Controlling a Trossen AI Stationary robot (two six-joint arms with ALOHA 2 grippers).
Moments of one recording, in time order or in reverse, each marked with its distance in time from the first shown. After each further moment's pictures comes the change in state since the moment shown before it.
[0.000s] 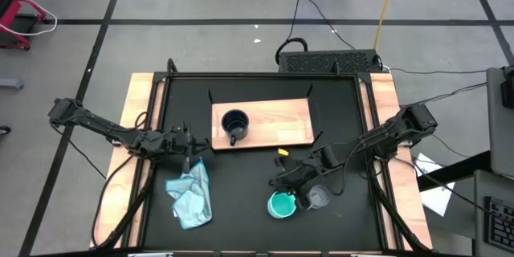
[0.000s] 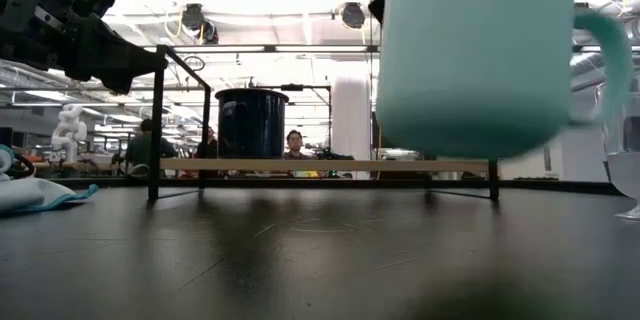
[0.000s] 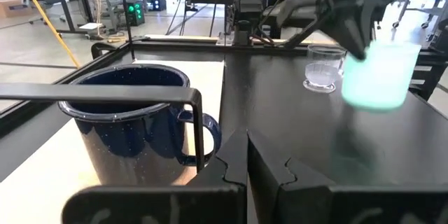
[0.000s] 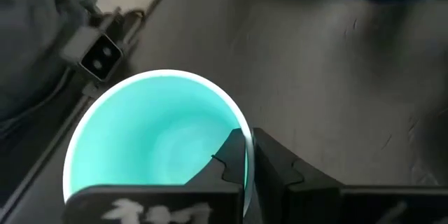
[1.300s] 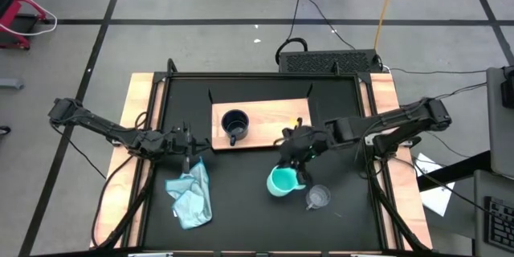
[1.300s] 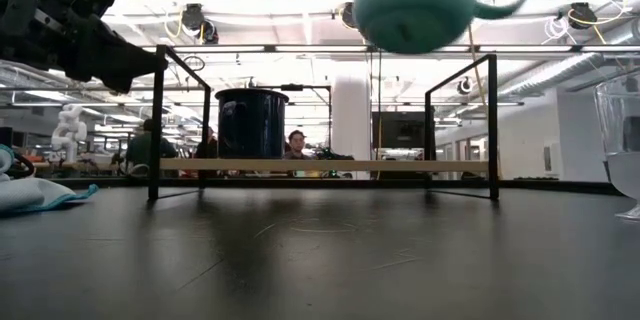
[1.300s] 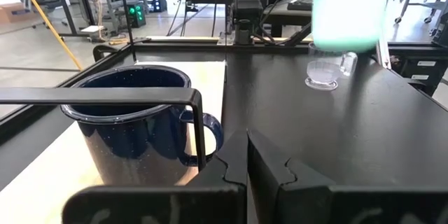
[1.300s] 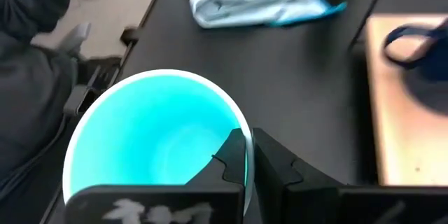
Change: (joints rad) left arm 0.000 0.000 0.000 -0.002 -0.003 0.023; right arm -0.158 -0.177 0.129 -0.270 -0.024 0.048
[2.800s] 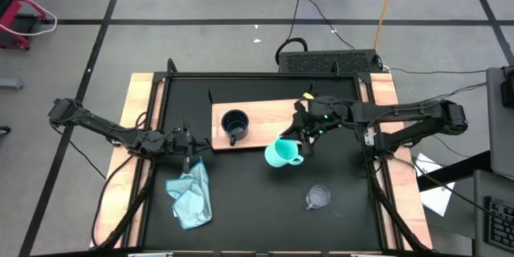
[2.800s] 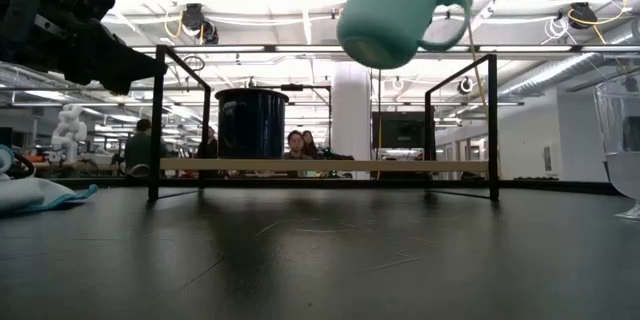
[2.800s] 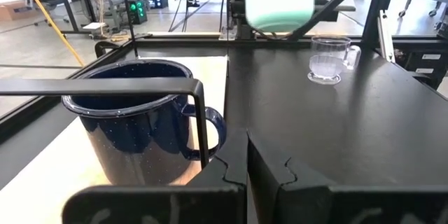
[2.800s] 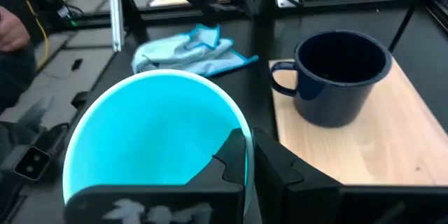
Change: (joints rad) left arm 0.000 0.000 0.000 -0.019 -0.007 0.003; right arm -0.269 -0.203 -0.264 0.270 -0.081 -0.042
